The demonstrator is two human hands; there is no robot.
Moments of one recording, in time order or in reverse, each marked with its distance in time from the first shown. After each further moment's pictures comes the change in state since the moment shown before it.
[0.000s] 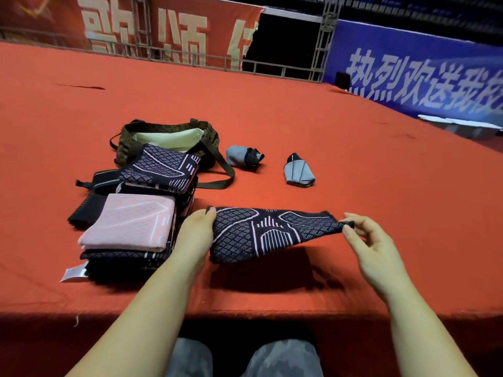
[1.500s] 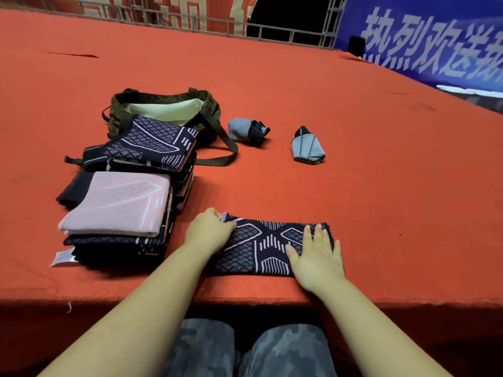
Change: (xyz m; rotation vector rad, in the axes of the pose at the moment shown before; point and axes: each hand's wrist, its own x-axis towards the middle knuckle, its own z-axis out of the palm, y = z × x) left_hand 0.023 -0.040 0.020 0.797 -0.106 -0.030; right_hand -0.013 0.038 0.098 -0.965 -0.474 0.318
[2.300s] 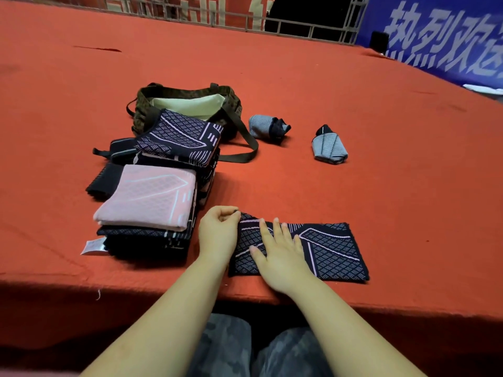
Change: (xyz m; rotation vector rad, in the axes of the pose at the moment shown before) left_hand -0.017 -0.017 0.001 -0.740 0.242 -0.040; right_hand -0.009 -0.081 0.015 0.091 -0.103 -0.343
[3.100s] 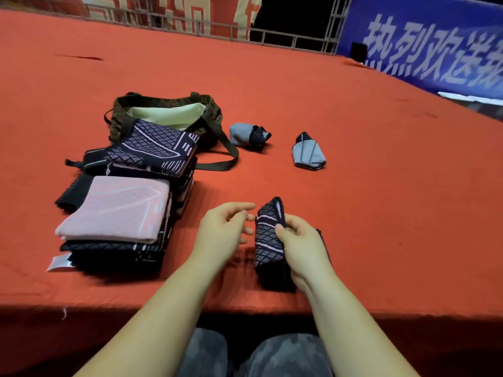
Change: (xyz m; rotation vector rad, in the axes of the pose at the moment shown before) left_hand -0.029 0.048 0.015 -0.064 -0.345 0.152; right_hand -0.020 0.018 -0.054 1.236 0.375 0.199
